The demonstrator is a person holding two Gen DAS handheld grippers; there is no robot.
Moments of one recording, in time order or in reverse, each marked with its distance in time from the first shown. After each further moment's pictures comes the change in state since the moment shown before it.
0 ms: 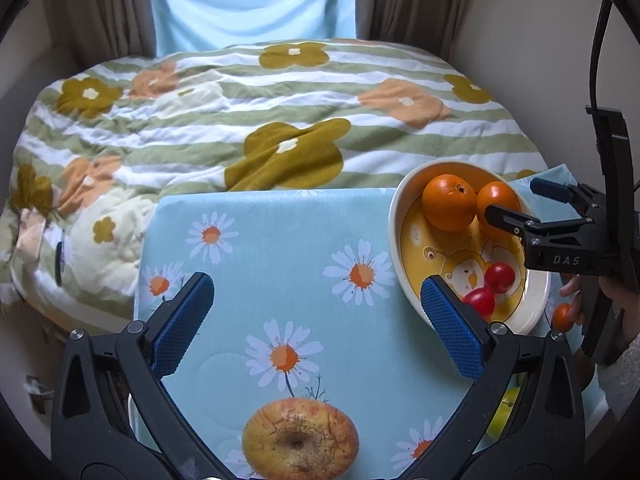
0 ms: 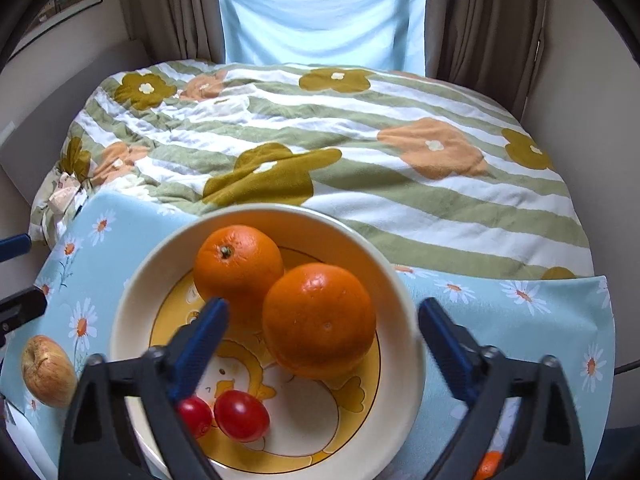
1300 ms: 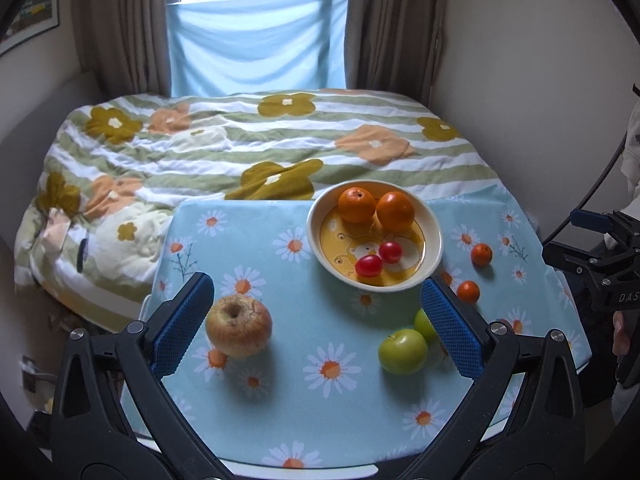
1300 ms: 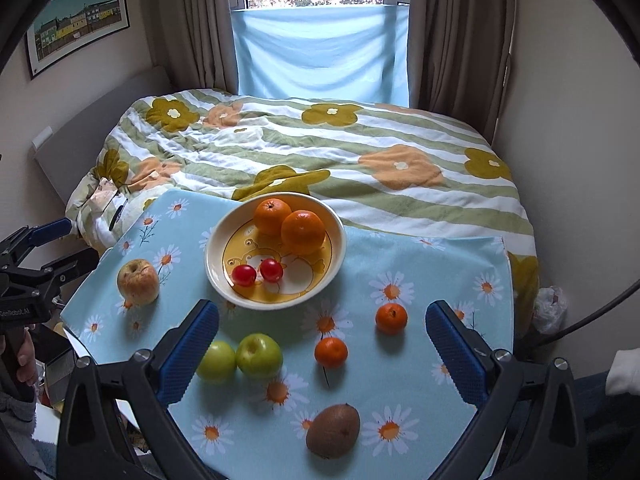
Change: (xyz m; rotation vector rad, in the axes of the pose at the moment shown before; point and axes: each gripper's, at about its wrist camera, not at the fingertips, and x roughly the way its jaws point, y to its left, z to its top) left arm -0.160 -0.080 -0.071 -0.019 -0.179 0.011; right arm -0.209 -0.017 -0.081 -0.012 -0.075 0.000
